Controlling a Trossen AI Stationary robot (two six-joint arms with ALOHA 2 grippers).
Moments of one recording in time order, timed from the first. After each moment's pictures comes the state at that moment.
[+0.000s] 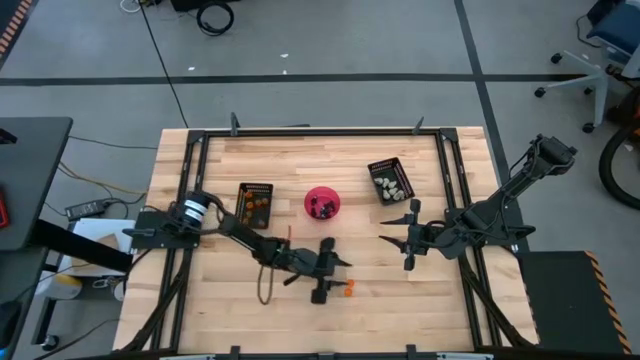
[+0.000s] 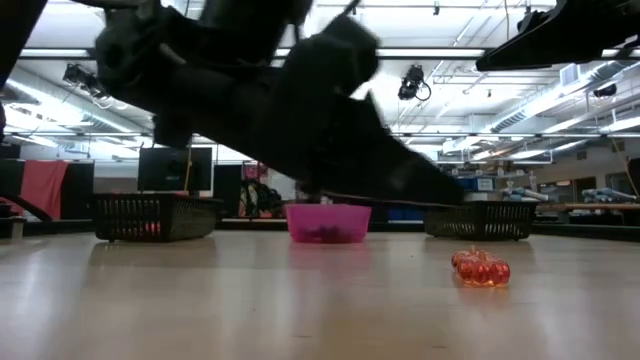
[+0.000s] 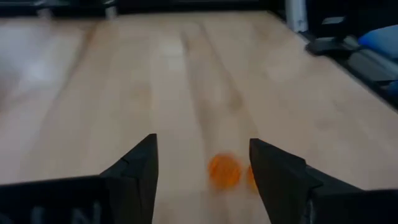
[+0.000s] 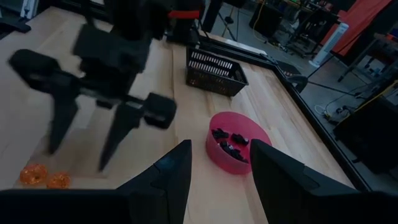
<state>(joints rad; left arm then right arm) -0.33 2.12 1.01 0.76 -0.14 -0.08 0.64 0.97 0.46 0.05 0.84 0.00</state>
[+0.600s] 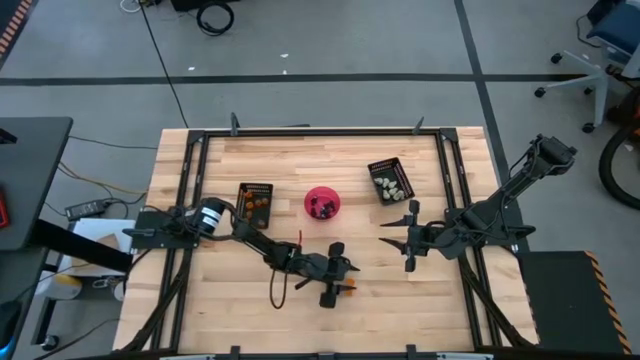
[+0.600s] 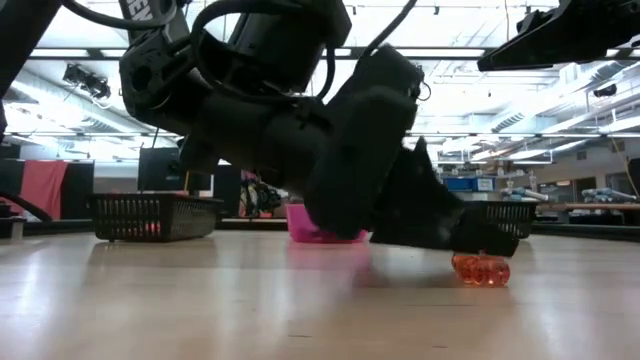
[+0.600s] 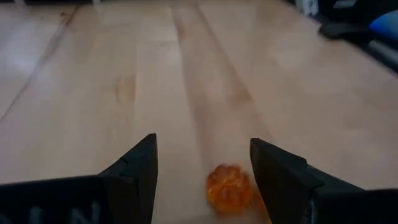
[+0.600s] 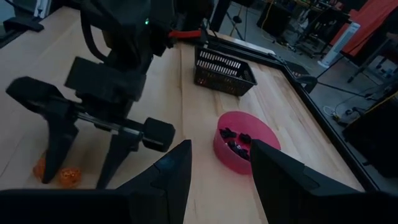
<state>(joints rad) -0.32 2.26 1.16 0.74 -0.12 -0.06 0.64 0.97 0.46 0.05 0.81 0.00</state>
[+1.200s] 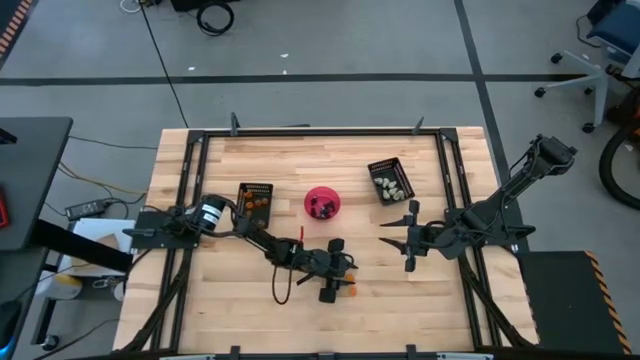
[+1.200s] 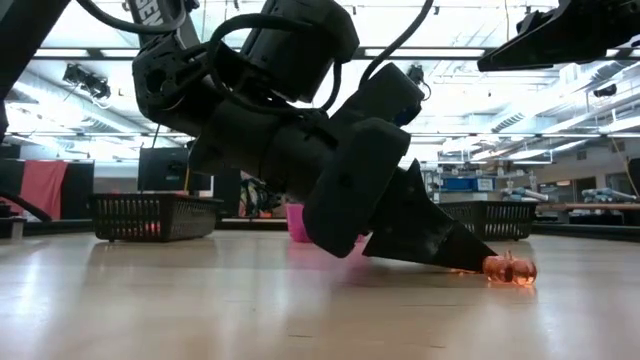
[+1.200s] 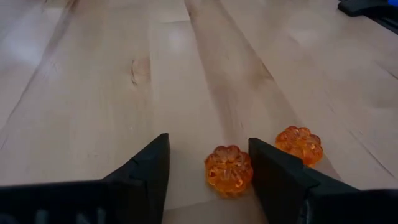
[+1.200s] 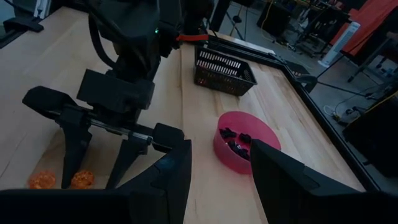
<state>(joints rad) -0.28 2.26 1.16 0.66 -0.11 -0.03 0.64 0.97 0.46 0.05 0.81 0.00</state>
